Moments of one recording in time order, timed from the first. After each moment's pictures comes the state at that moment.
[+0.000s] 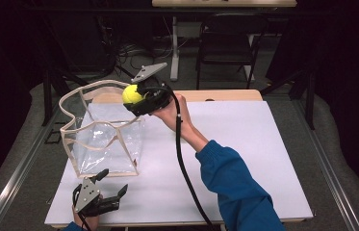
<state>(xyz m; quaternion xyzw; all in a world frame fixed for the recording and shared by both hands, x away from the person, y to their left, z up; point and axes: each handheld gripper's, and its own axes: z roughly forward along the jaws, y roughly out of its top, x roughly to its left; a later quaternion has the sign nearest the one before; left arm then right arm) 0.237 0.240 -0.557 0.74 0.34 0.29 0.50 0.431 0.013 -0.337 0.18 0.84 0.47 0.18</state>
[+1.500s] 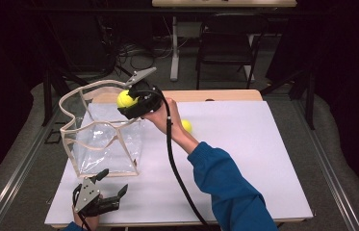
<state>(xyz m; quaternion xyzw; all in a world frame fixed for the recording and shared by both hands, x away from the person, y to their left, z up) 0.237 0.240 -0.557 0.74 0.34 0.29 0.50 0.441 0.037 -0.358 0.20 0.85 0.46 0.16</state>
